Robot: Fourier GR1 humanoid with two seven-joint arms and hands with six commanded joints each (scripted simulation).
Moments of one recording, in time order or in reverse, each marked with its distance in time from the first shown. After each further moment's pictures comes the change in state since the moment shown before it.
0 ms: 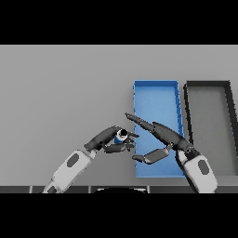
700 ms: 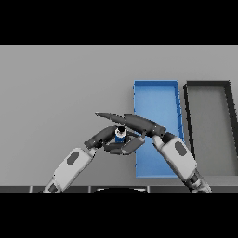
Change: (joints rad) left arm -0.020 -0.011 0.023 0.017 0.044 -0.067 0.016; right arm -0.269 0.152 0.098 0.240 0.002 0.073 0.094
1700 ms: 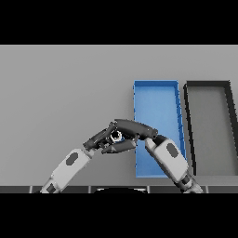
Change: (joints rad) left arm -0.004 0.038 -0.027 -0.001 -0.066 0.010 -0.081; right arm 0.008 0.111 0.016 0.014 0.019 0.053 -0.022
